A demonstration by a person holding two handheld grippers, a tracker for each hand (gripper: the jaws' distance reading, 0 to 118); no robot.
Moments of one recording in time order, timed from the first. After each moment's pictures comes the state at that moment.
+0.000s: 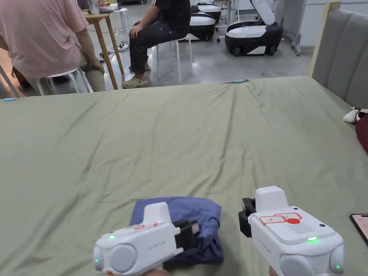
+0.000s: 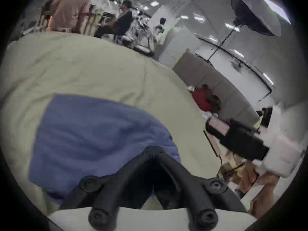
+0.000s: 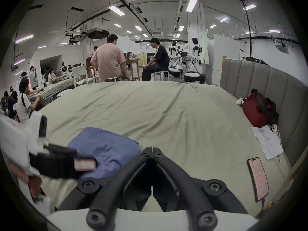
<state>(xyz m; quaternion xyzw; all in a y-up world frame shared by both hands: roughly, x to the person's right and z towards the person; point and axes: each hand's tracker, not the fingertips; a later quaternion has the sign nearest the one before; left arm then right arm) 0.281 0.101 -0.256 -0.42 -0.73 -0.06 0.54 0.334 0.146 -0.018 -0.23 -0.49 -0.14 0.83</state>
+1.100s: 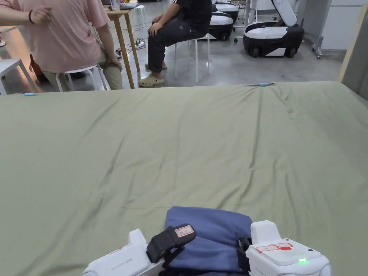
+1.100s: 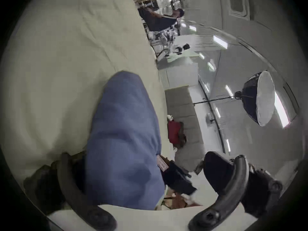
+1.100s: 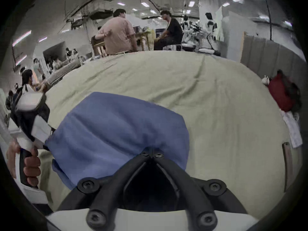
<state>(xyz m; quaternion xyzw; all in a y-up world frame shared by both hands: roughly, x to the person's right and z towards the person) 0.283 0.016 -0.392 -0.60 -0.64 0.24 0.41 0.357 0.074 -0.097 -0.32 -0.42 -0.20 0.82</state>
